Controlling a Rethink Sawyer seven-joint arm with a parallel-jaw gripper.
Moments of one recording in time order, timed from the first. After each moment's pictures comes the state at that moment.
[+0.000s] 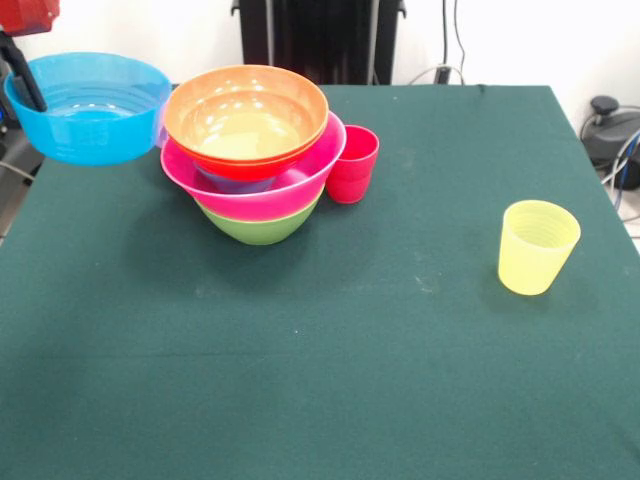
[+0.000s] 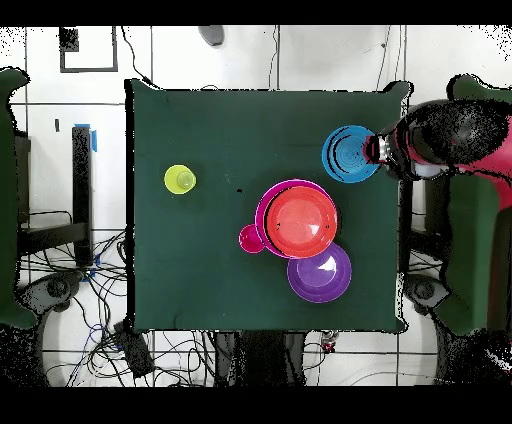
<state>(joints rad) -0.85 -0.62 0.57 1.19 -0.40 1.19 1.40</state>
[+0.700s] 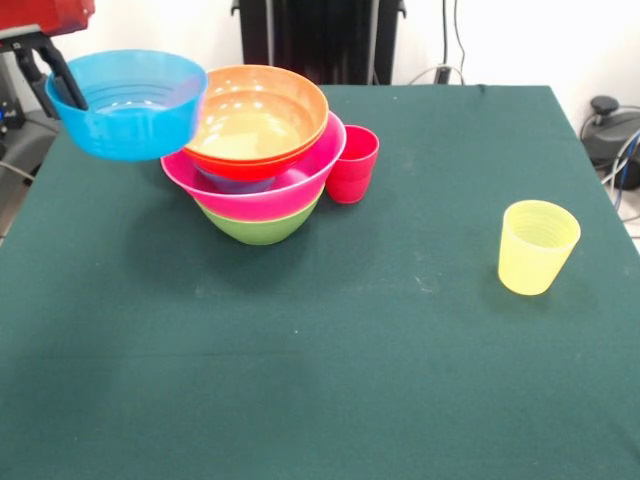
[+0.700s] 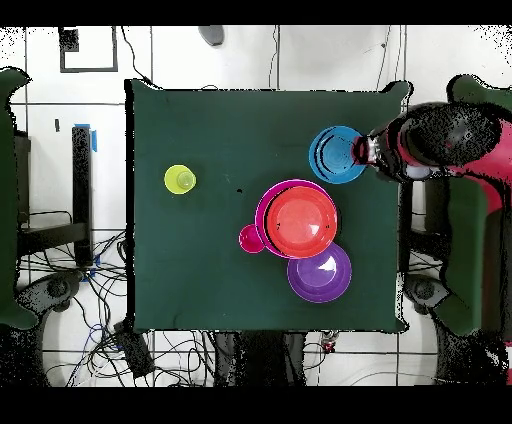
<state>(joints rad) -0.85 -0.62 0.57 1.24 -0.32 1.17 1.40</state>
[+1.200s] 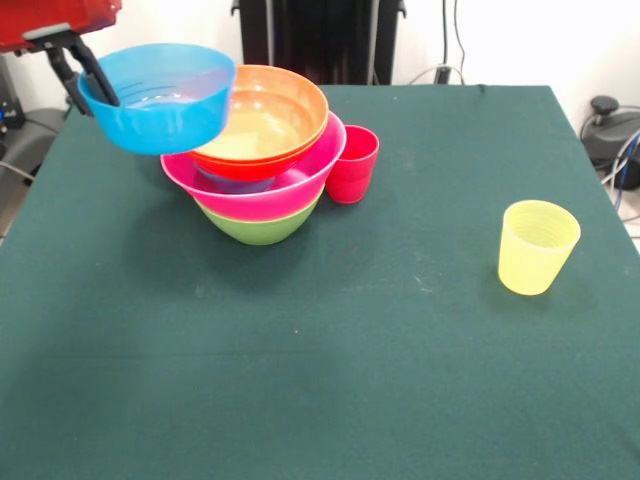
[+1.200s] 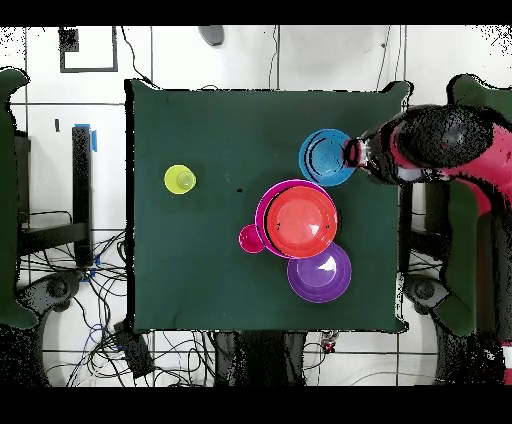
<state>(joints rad) -0.85 -0.62 0.57 1.28 -0.27 1.17 1.40</state>
